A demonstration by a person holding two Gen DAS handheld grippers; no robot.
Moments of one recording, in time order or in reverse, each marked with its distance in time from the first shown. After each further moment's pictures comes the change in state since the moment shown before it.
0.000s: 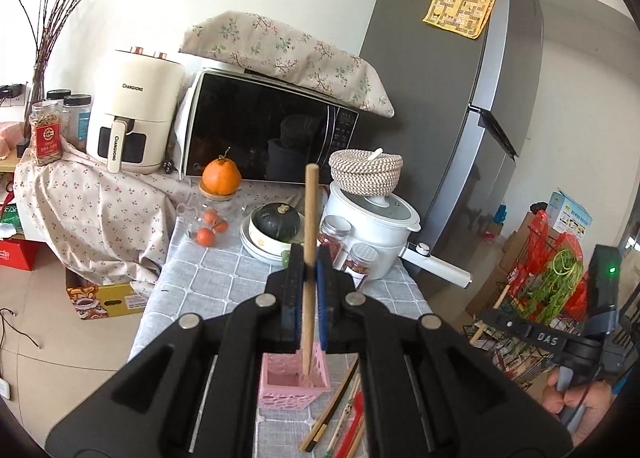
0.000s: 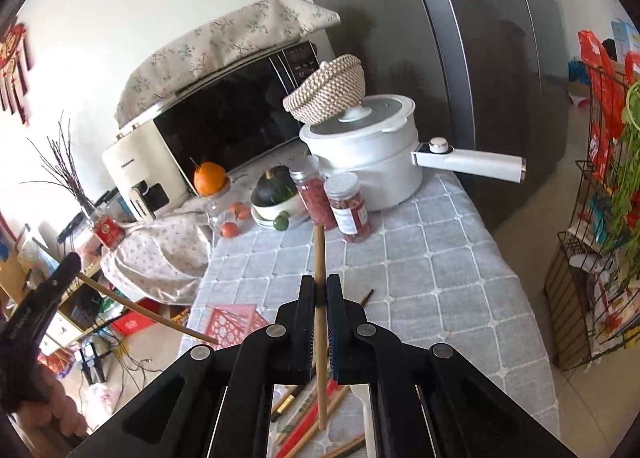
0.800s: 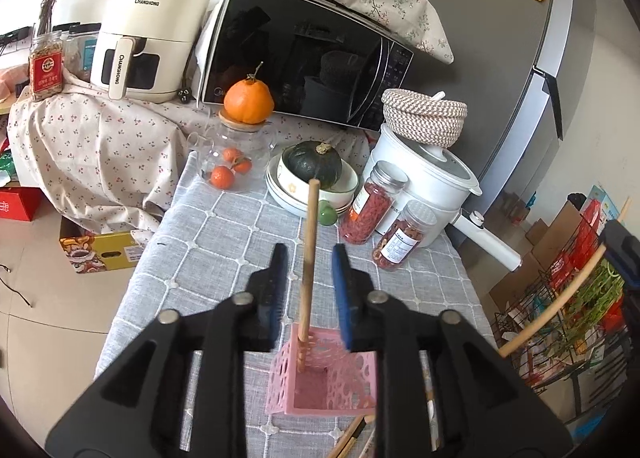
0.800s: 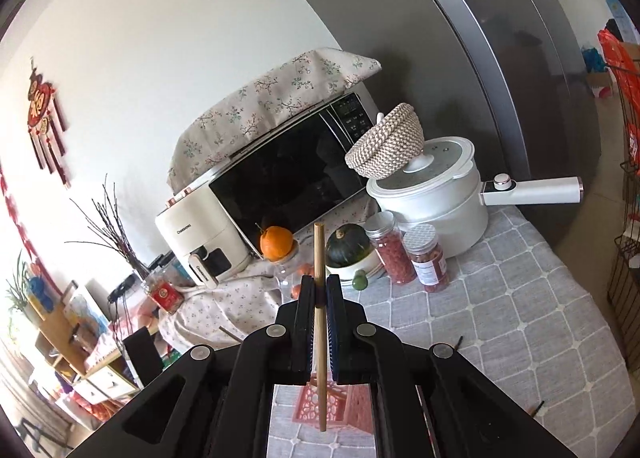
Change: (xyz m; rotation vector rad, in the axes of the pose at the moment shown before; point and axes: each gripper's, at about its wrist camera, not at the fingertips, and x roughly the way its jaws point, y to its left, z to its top) left arm 0.084 0.032 -0.027 -0.093 0.172 0.091; right arm 0.002 0.049 0.019 0.113 -0.195 0.186
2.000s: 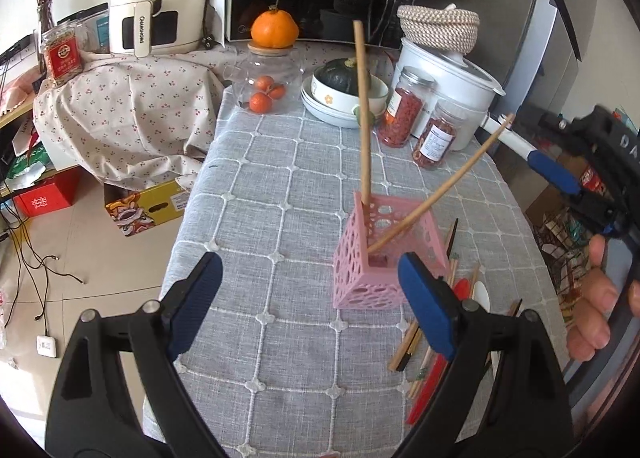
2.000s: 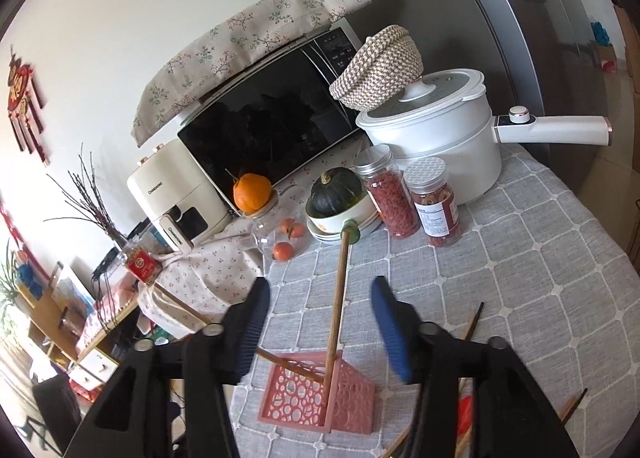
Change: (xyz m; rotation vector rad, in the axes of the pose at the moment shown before) left arm -0.020 0.016 -0.054 0.154 0.254 0.123; right arm 0.078 -0.026 -0.042 0.018 0.135 -0.010
